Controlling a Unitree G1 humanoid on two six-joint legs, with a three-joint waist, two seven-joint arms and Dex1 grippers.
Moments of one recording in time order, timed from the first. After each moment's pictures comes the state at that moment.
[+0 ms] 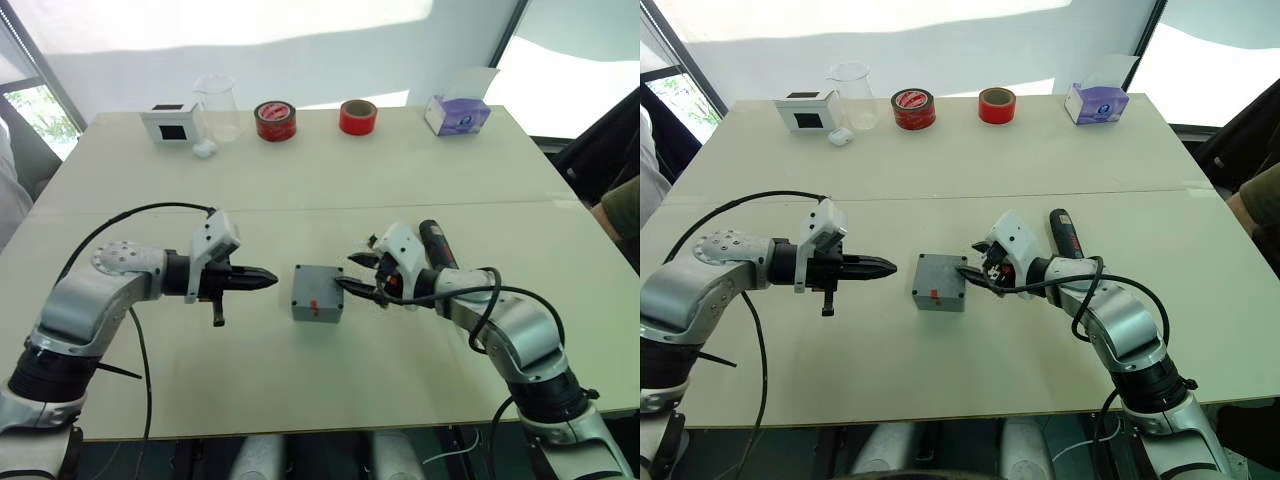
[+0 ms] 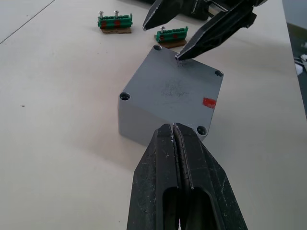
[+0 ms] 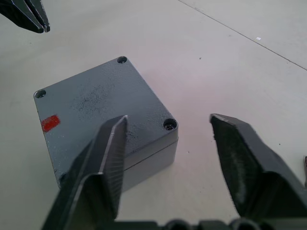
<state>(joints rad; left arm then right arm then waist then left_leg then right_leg) -0.44 0.83 -0.06 -0.26 -0.53 0.74 -1.11 -0.40 -0.53 0.18 -0.38 0.37 0.80 0.64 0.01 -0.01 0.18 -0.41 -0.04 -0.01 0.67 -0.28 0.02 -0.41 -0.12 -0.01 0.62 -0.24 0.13</state>
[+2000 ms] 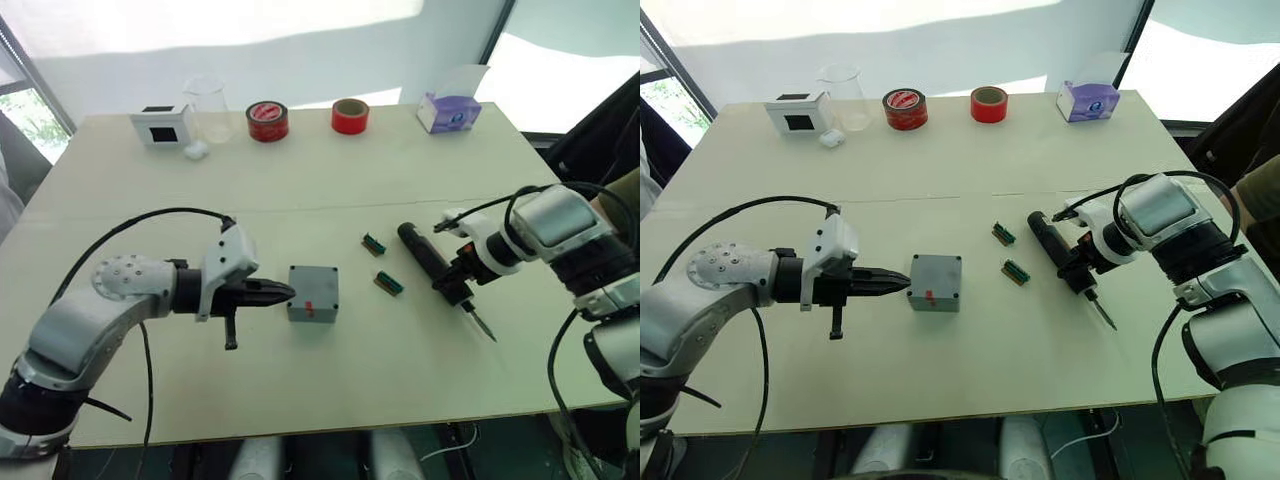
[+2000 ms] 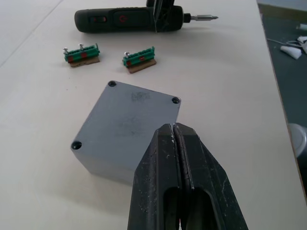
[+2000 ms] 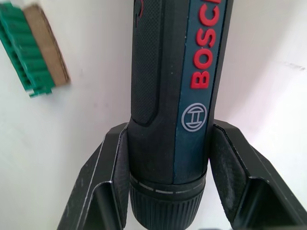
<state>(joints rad) -0.39 0.86 -0.04 -0.48 -0.60 0.76 -1.00 -1.06 -0.84 0.53 0.45 0.33 1.38 0.94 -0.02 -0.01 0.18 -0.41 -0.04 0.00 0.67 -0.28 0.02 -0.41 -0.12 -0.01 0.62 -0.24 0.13</state>
